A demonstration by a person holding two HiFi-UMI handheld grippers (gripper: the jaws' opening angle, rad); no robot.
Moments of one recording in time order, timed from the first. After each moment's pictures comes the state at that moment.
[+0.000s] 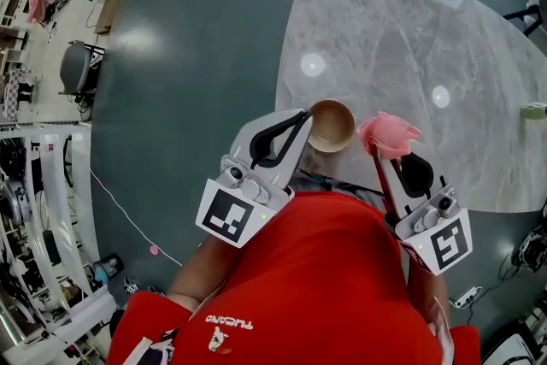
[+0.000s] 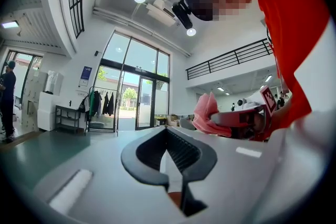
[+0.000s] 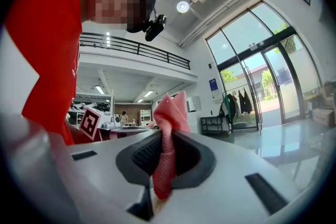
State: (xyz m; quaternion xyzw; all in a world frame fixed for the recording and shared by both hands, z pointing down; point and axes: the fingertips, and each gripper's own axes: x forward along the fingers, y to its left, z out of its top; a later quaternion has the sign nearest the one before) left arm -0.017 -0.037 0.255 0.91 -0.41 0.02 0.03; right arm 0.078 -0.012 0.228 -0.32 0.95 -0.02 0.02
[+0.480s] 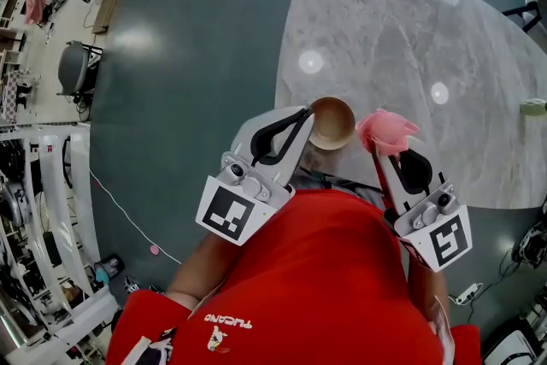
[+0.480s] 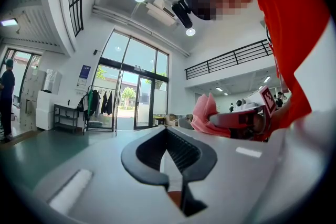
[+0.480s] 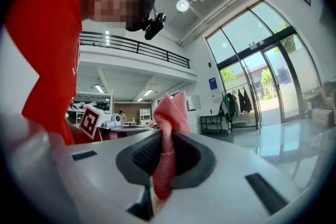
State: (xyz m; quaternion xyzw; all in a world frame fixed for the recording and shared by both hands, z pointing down) left arm -0.012 -0.039 0.263 0.91 -0.41 0.02 0.03; right arm 0.078 -0.014 0.239 -0.32 0.95 -0.03 0.02
